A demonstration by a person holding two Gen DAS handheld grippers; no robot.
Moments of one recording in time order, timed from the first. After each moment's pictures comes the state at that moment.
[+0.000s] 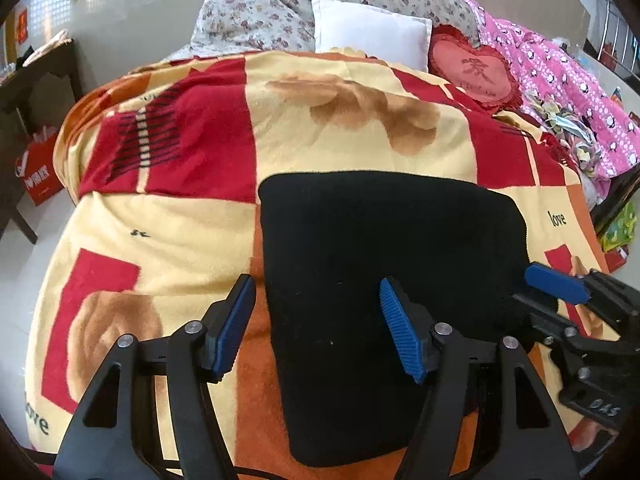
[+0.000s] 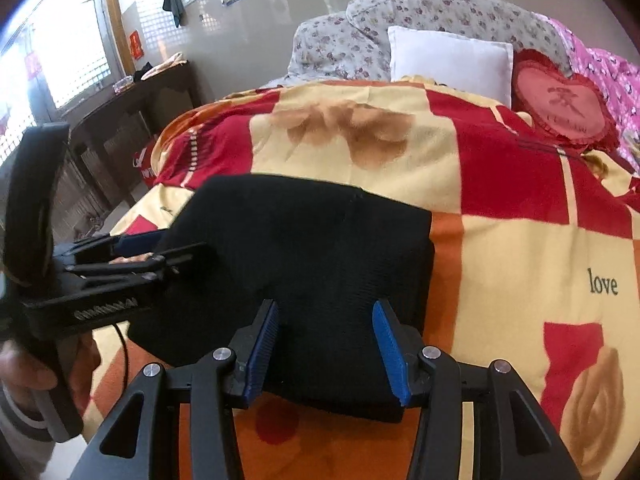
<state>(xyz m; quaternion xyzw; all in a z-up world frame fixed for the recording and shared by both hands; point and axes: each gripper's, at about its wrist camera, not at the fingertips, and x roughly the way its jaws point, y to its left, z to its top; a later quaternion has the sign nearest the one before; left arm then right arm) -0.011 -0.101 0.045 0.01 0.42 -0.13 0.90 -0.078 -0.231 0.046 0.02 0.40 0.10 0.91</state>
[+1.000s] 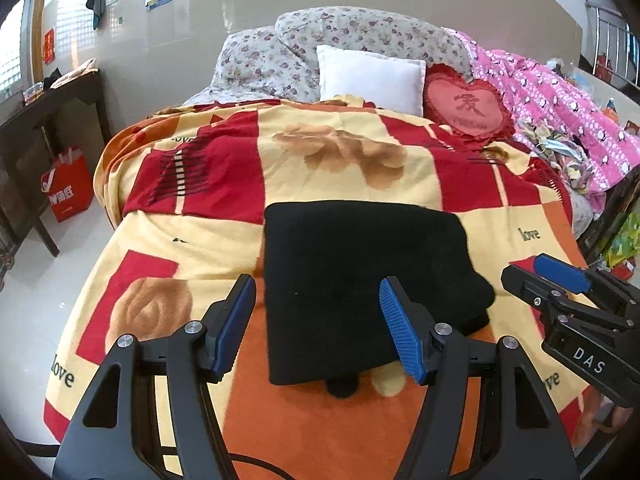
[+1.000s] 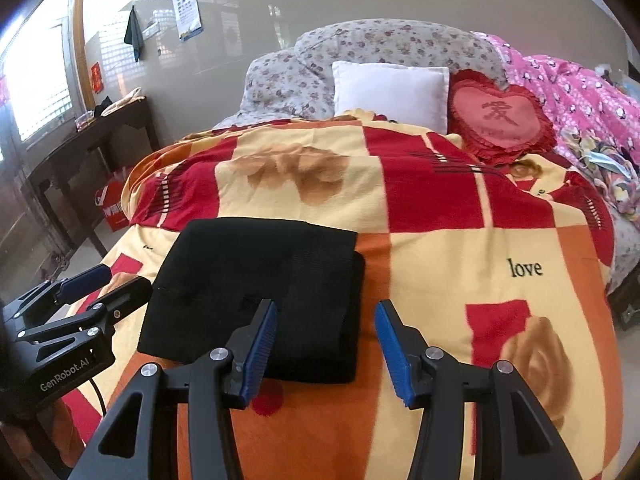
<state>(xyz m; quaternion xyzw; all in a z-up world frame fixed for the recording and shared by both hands) -0.084 -0.112 0.092 0.01 0.36 -0.11 0.93 -0.131 -0.242 0.089 0.03 0.36 0.00 0.93</state>
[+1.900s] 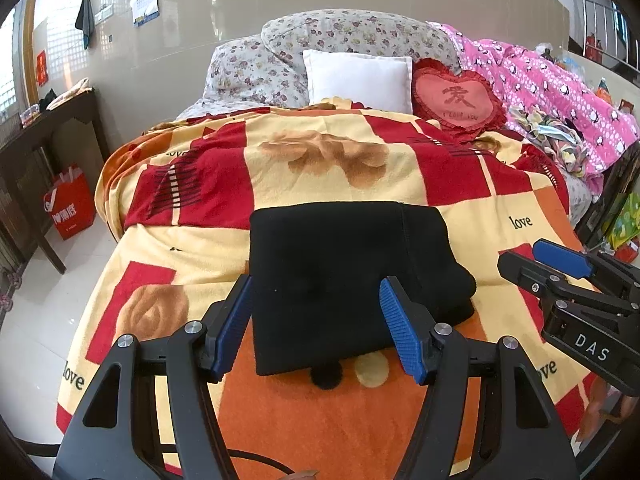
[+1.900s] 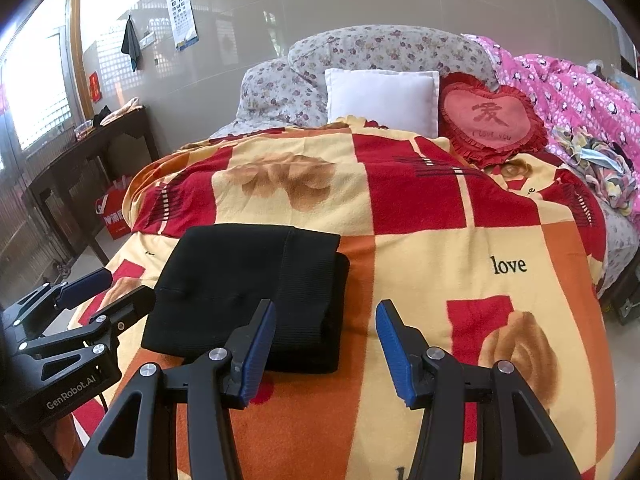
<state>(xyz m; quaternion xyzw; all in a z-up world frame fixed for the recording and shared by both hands) -0.099 -0.132 0.100 0.04 0.35 -0.11 0.93 -0.145 -0.253 0.100 0.04 0.35 0.00 0.93</state>
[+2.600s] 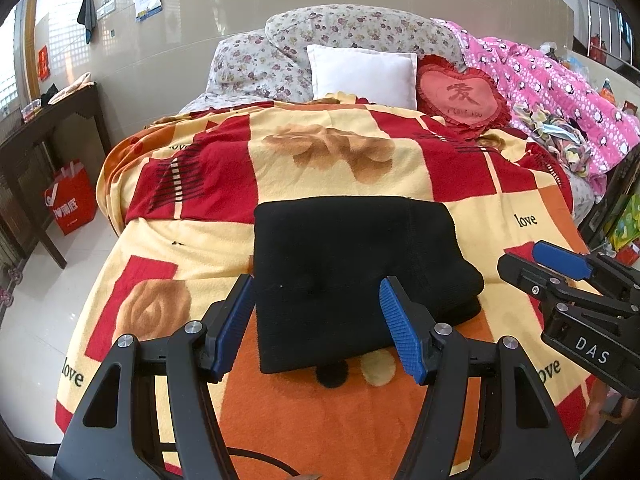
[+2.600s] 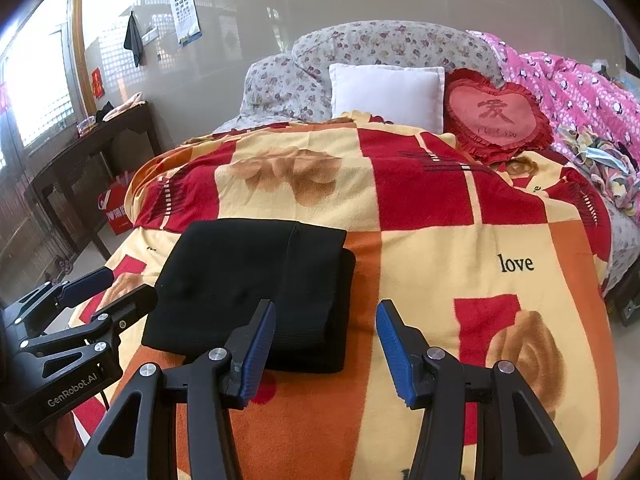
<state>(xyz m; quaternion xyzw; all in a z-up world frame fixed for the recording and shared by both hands) -0.095 -0.128 0.095 0.04 0.36 -0.10 0.93 -0.139 -0.252 0.094 0.04 0.36 0.01 0.93</state>
